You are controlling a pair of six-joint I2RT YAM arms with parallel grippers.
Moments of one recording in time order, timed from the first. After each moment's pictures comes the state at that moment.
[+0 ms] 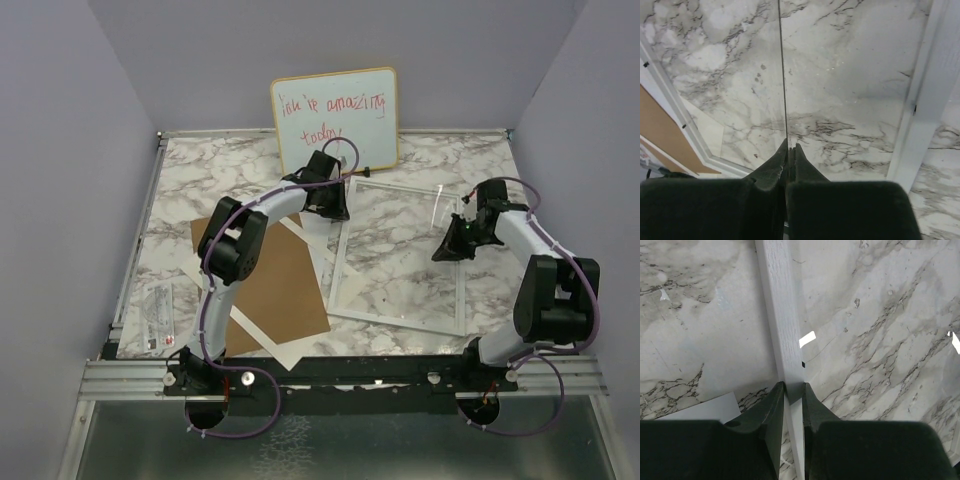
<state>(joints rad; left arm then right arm) -0.52 2.24 1.68 -0.32 0.29 -0.45 -0.08 1.54 0.98 -0.73 -0.38 0.28</state>
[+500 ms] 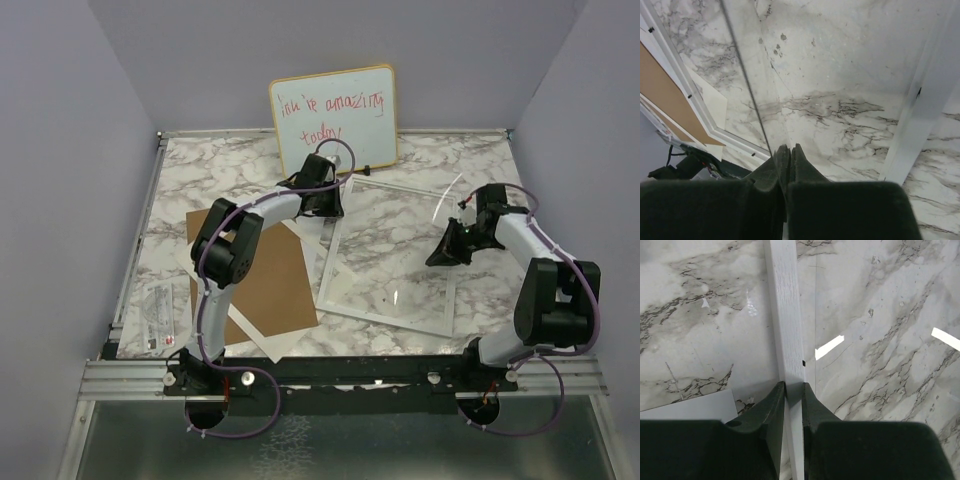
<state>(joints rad) -0.51 2.18 1.56 -0.20 0.22 -0.42 -0.08 1.53 0.97 -0.77 -0.51 0.29</state>
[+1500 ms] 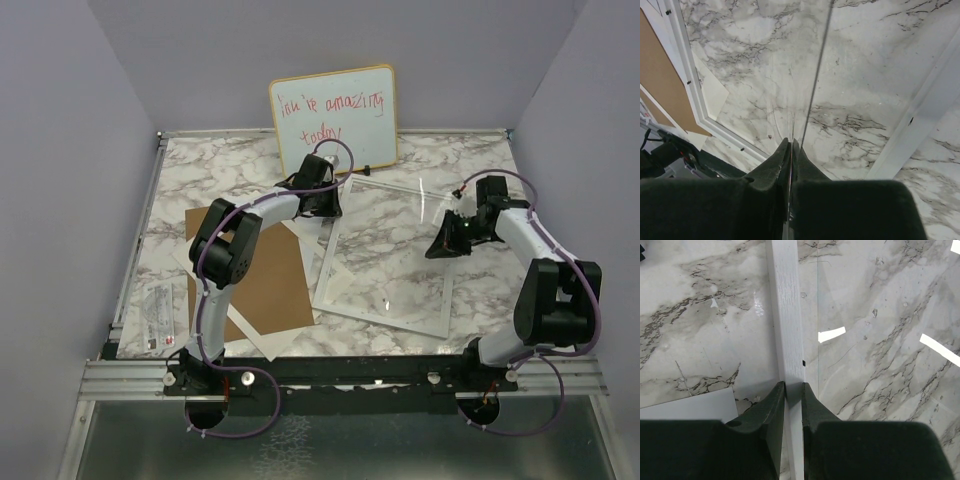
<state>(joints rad) -0.50 2.16 1.53 -0.16 0.21 -0.41 -0.07 1.53 1.02 -0.78 -0.55 0.15</state>
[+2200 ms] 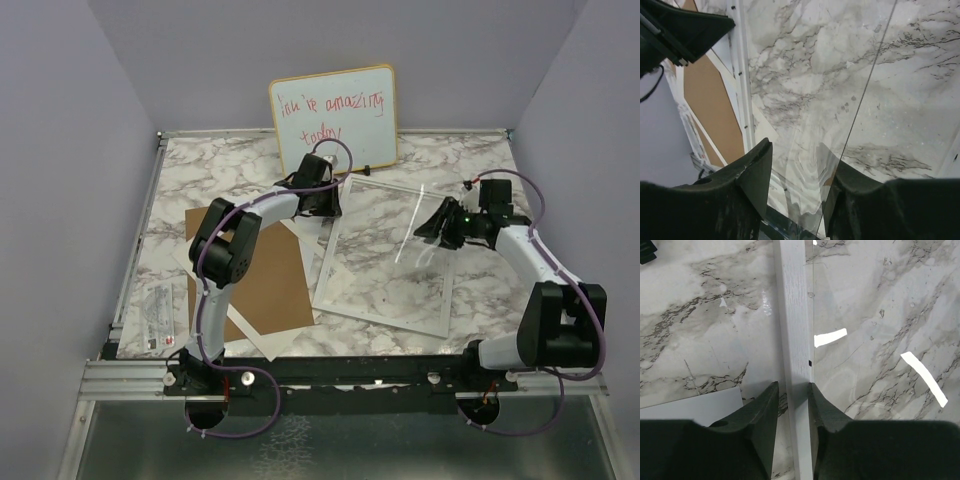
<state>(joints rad) -0.50 2.17 1.54 -0.18 0.20 -0.40 -0.05 1.39 0.90 -0.45 -0.59 0.45</state>
